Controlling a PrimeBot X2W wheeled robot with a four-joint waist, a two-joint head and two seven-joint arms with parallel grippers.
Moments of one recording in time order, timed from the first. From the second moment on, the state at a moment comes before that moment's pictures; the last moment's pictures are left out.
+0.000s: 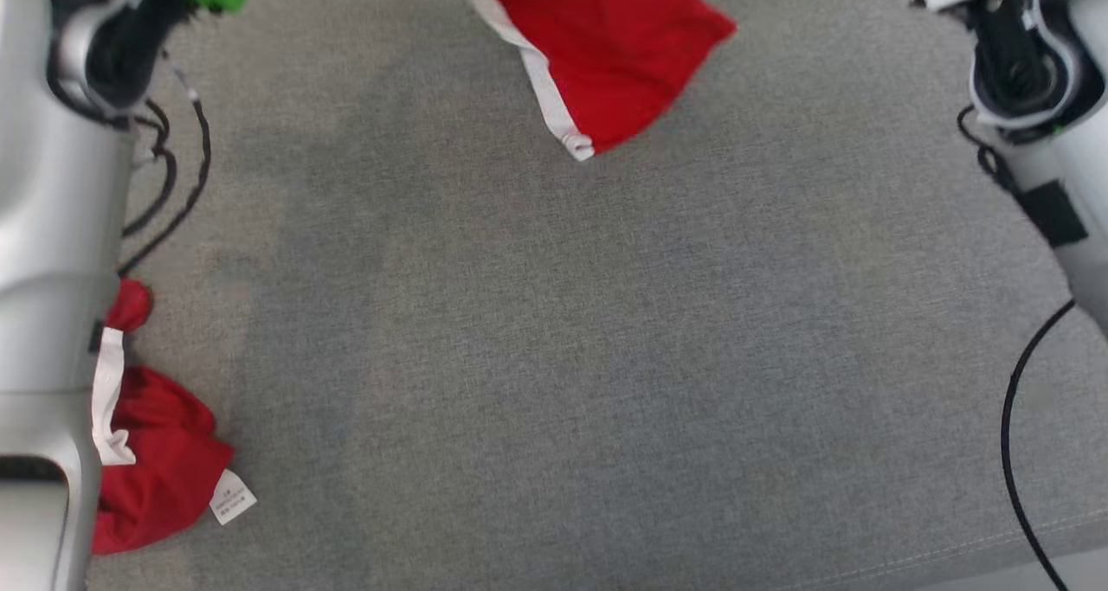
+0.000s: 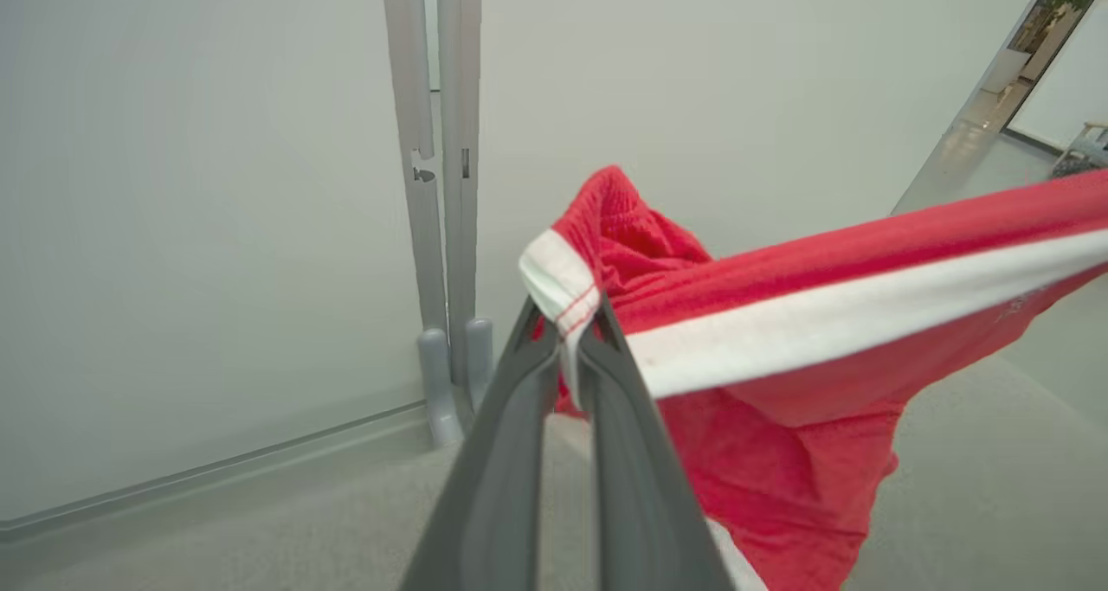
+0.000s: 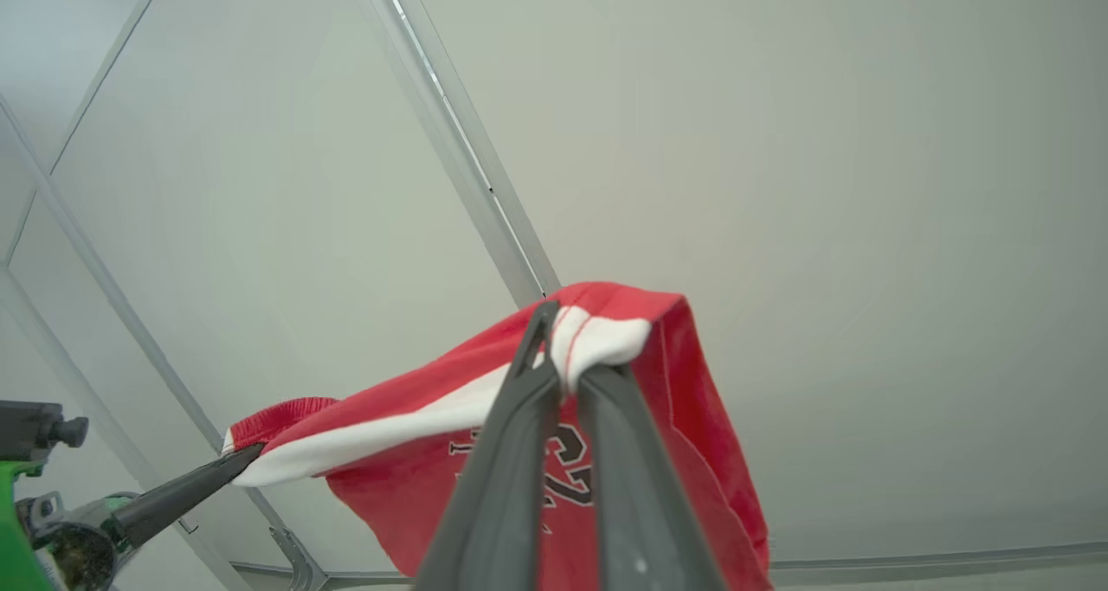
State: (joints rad) left arm -1.16 0.30 -0.36 0.52 -0.68 -0.11 0.32; right arm -1.10 -0.41 0.52 0.43 1.12 0.13 -0.25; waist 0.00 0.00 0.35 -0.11
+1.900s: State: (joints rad) left arm -0.26 0.58 -0.63 -0.13 -1.20 0.23 0.95; right arm -0.61 -0.95 1.05 0.02 1.46 0.13 0.15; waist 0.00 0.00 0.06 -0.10
